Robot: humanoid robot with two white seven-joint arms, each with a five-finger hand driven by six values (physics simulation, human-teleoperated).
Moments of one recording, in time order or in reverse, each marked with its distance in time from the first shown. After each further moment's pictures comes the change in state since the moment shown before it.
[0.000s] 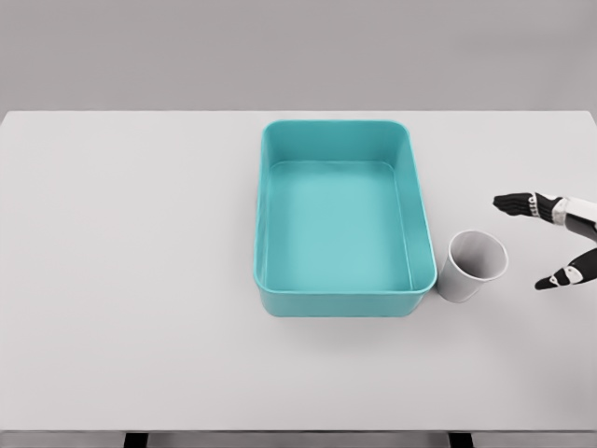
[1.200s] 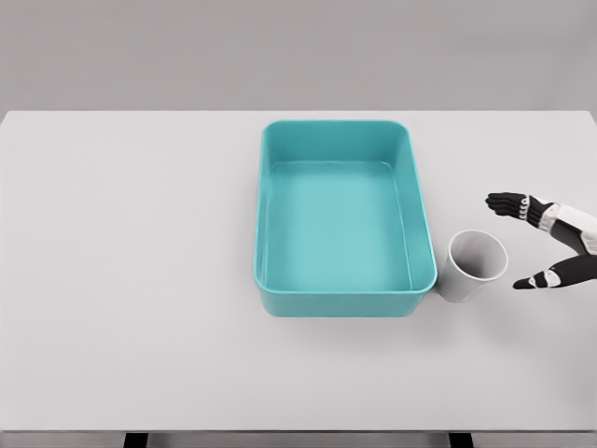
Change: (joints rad) left arm 0.000 0.000 0.000 0.000 0.000 0.000 0.000; right arm 0.321 0.164 -0.396 0.028 0.040 0.000 0.013
